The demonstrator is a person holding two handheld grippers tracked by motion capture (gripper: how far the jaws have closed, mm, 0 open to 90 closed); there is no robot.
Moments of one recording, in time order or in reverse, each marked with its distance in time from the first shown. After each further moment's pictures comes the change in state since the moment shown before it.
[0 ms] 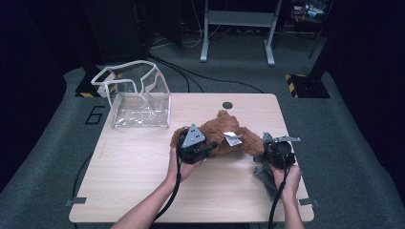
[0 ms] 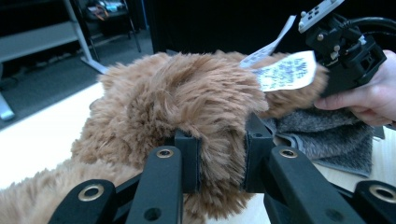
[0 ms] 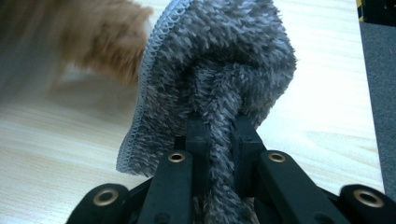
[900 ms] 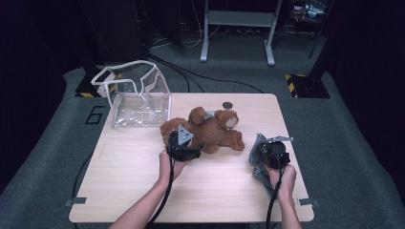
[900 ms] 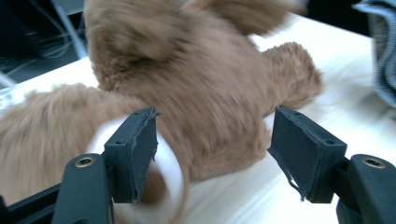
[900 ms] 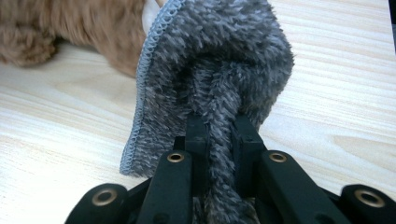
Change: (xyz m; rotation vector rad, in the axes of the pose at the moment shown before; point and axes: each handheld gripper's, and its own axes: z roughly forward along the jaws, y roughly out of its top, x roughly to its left) left arm 0.043 -0.045 0.009 0.134 0.315 -0.054; right arm 0.013 0.002 0.007 0.021 0.025 -0.037
